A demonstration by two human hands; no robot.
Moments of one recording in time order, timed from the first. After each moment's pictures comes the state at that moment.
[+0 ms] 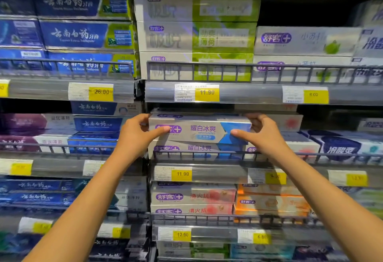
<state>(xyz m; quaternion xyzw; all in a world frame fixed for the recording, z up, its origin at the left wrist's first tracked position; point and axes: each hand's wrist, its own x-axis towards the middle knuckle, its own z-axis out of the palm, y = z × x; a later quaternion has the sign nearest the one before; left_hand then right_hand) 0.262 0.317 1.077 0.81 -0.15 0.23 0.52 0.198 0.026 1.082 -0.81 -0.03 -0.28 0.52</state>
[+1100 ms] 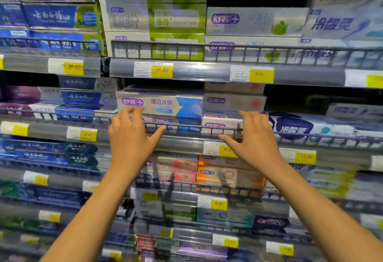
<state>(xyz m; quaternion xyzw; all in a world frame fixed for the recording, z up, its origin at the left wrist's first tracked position) 0.157 0.221 1.037 0.89 -0.04 0.41 0.20 0.118 -0.048 1.048 -0.93 -0.02 -0.35 0.09</state>
